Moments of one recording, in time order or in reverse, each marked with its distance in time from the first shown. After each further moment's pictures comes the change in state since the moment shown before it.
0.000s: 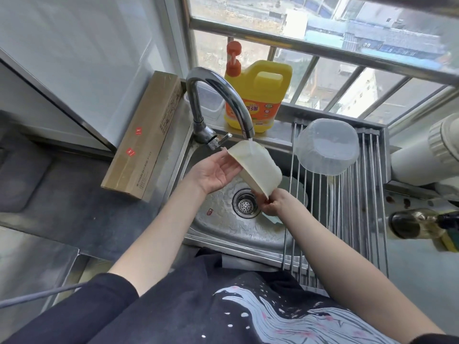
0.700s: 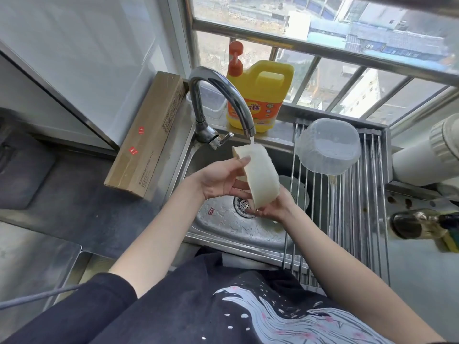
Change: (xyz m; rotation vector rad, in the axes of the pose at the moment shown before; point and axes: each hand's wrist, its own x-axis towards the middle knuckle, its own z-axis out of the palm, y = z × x) left_hand -0.018 -0.009 0.009 0.672 -0.268 -0.077; right_hand 0.005 0.007 -0.018 -0.231 -0.227 -0.130
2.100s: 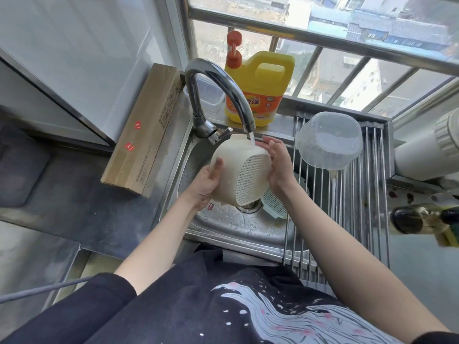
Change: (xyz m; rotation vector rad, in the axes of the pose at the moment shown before) left_hand 0.004 -0.047 -0.029 0.056 0.296 0.296; right_hand -0.033 -0.038 0.058 -0.223 -0.040 -0.719
